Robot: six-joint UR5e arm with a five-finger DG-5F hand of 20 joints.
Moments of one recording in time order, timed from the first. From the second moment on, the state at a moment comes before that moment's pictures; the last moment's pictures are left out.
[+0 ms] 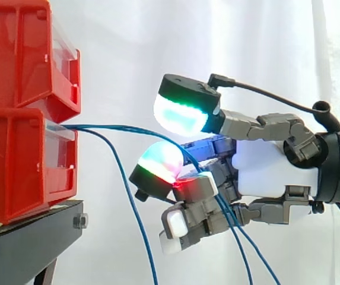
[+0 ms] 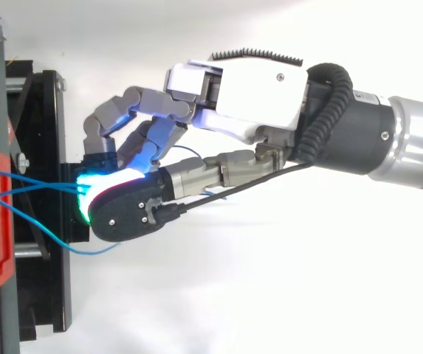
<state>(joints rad) 0.11 -2.32 -1.19 -2.70 -1.29 -0.14</state>
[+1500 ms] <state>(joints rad) 0.11 -2.32 -1.18 -2.71 -1.29 -0.14</state>
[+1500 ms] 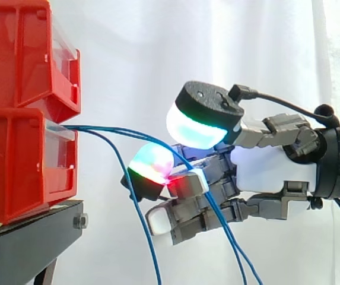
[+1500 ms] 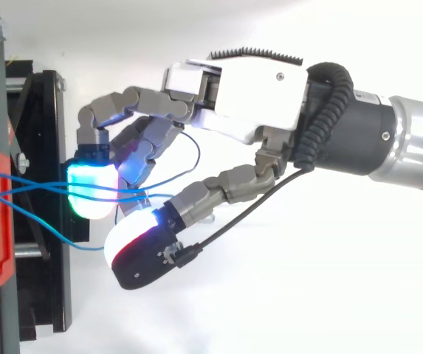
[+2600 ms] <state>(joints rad) 0.11 -2.32 -1.18 -2.71 -1.29 -0.16</state>
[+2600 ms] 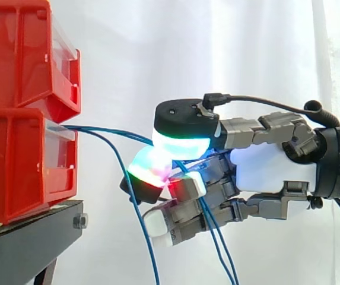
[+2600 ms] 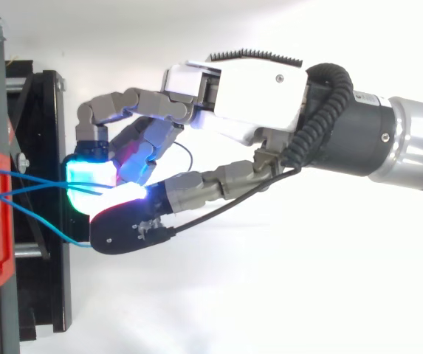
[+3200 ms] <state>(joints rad) 0.12 -2.32 -1.17 -2.71 -1.29 -0.16</state>
